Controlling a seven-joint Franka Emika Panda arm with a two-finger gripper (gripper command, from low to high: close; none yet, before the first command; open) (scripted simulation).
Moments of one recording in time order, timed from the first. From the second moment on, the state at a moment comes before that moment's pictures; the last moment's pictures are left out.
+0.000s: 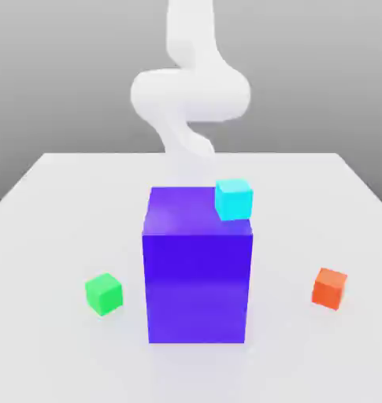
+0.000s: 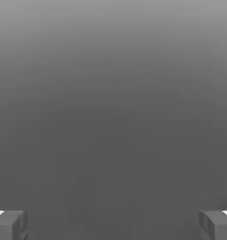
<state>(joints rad) 0.00 -0.71 0.03 -2.27 -0.02 2.31 0.80</state>
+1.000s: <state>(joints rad) 0.19 0.37 0.30 -1.97 -0.31 2.42 0.84</state>
